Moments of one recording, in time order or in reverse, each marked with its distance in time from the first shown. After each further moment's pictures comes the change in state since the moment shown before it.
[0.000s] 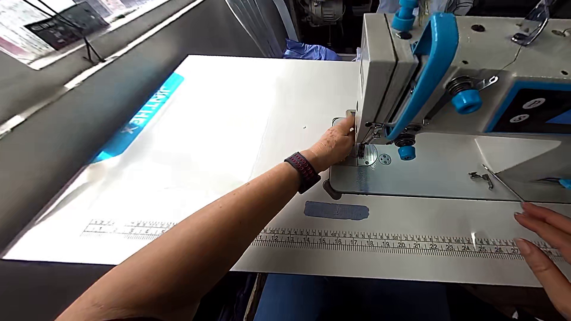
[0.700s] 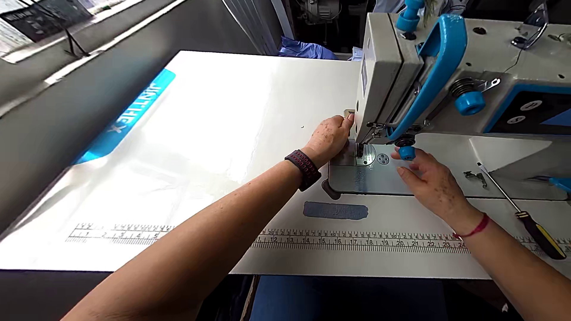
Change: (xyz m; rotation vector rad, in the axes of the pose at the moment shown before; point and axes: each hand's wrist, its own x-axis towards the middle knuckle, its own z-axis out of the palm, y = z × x) left_hand 0.007 0.001 -0.004 0.054 0.148 -0.083; right_hand 0.122 -0.064 0.104 0.330 -0.089 0.070
